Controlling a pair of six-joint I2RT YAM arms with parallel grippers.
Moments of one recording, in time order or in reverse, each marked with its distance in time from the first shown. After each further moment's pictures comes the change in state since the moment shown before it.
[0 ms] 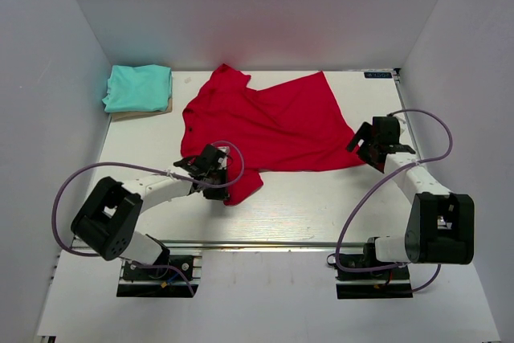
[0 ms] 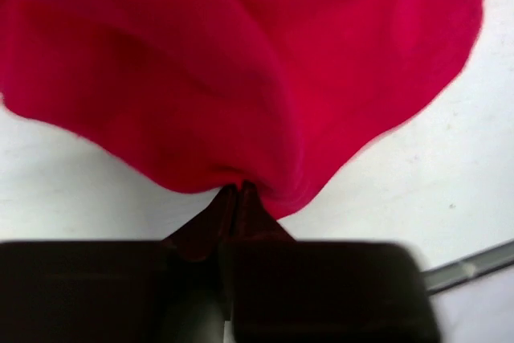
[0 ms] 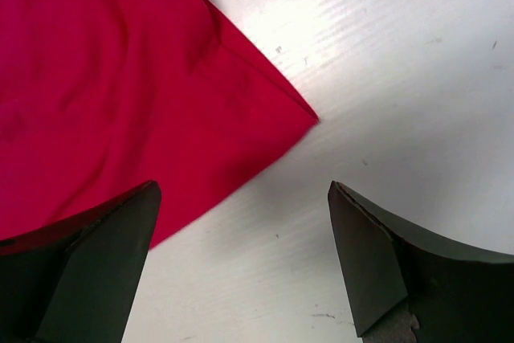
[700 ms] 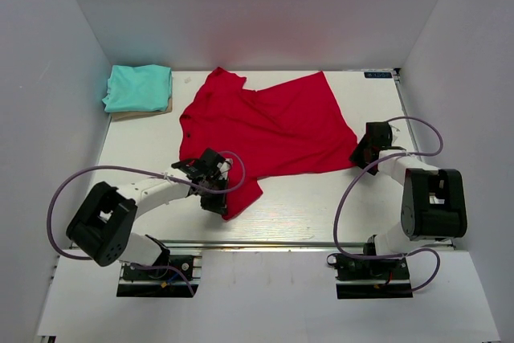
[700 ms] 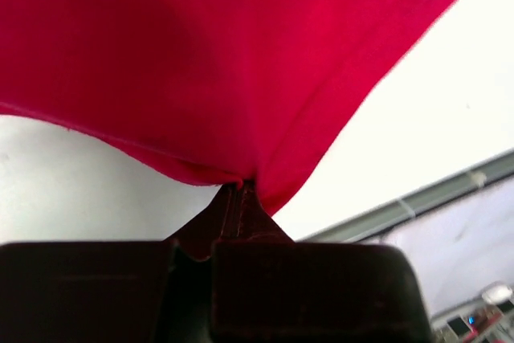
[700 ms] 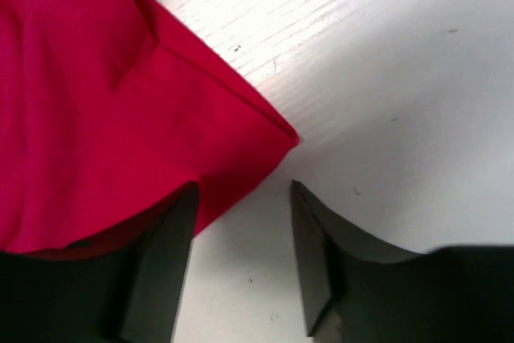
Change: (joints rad) left arm -0.020 -0.026 0.003 -0.160 0.143 0.058; right arm -0.004 0.168 -0.045 0.100 0.030 -0.006
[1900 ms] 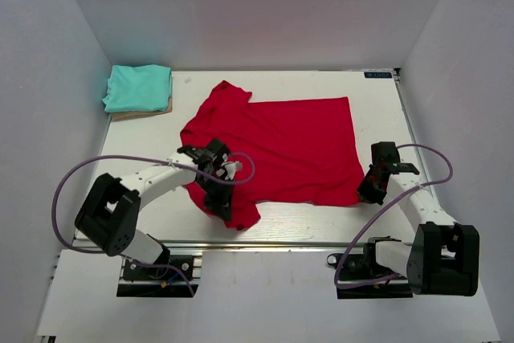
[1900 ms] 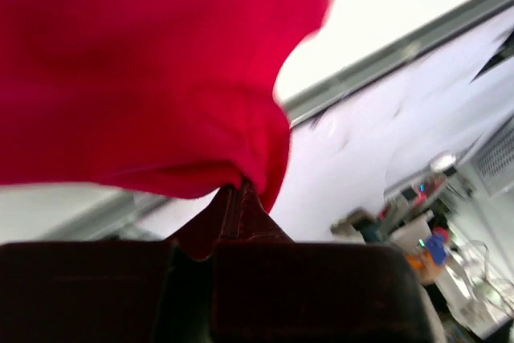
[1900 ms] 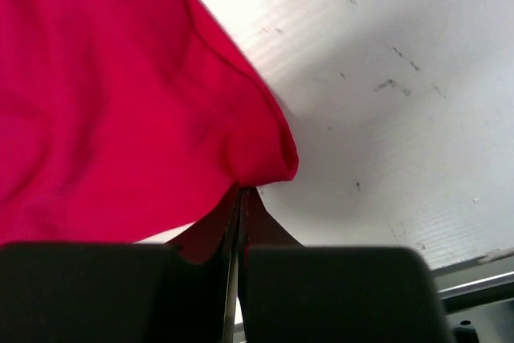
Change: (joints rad) left arm 0.000 0.048 0.176 -0.362 0.270 0.090; right arm -0.002 -0.363 -0.127 -0.516 -0.078 0.058
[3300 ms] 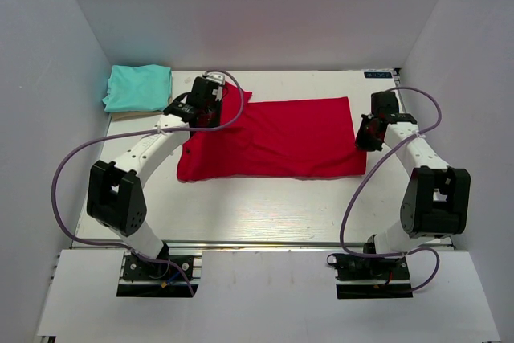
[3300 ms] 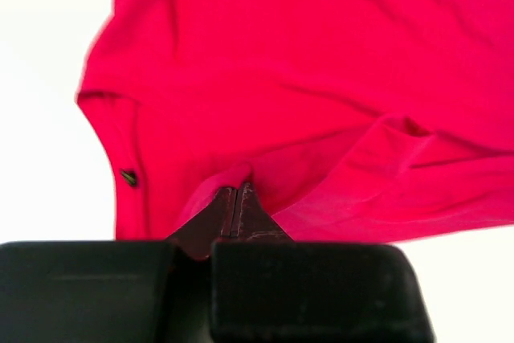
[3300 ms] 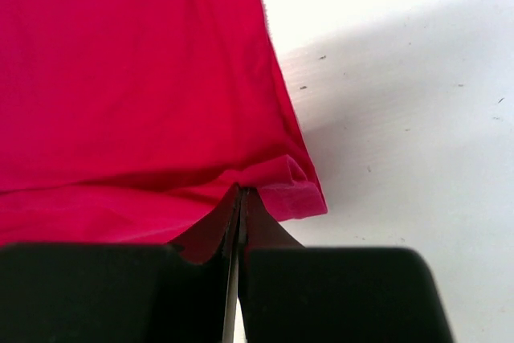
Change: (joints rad) left arm 0.186 0.163 0.500 0.309 -0.690 0.190; right arm 0.006 0.383 0.507 0.082 -0.072 -0.274
